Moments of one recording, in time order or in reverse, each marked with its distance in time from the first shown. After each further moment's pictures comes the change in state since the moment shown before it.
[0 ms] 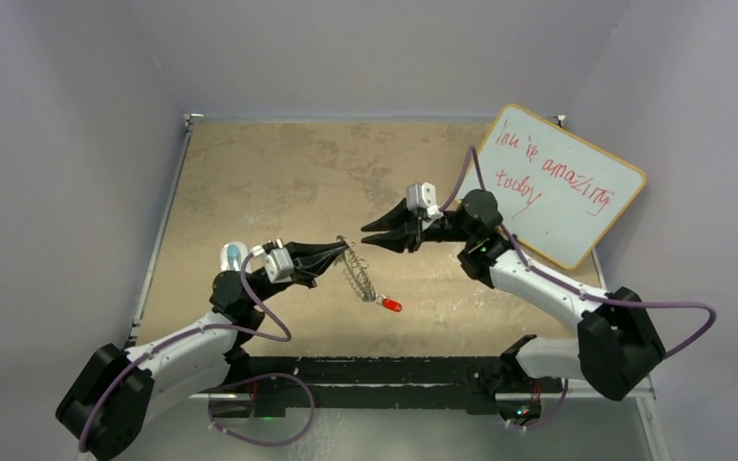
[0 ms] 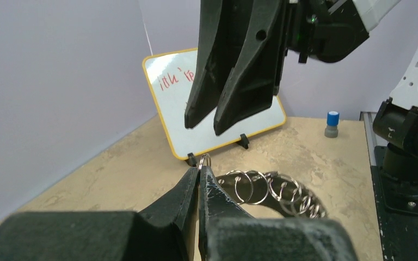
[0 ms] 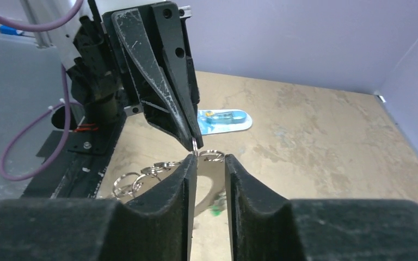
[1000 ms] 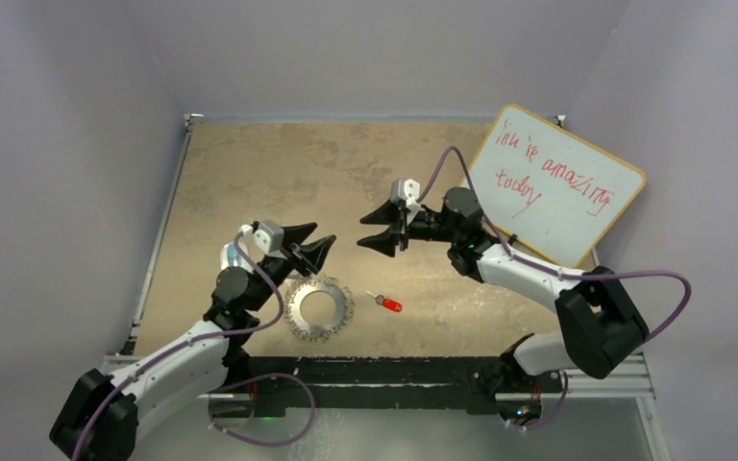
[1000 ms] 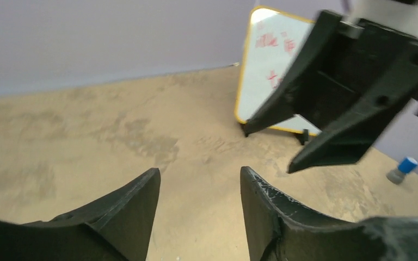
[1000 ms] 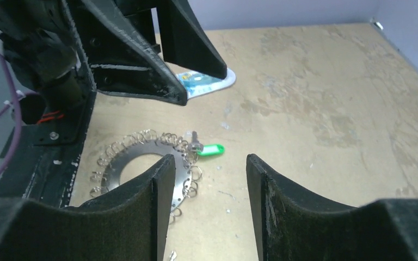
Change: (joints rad) left arm 0.000 -0.140 -0.008 -0.284 -0.383 -0.142; right arm 0.001 0.141 0.002 -0.026 0.120 -0.003
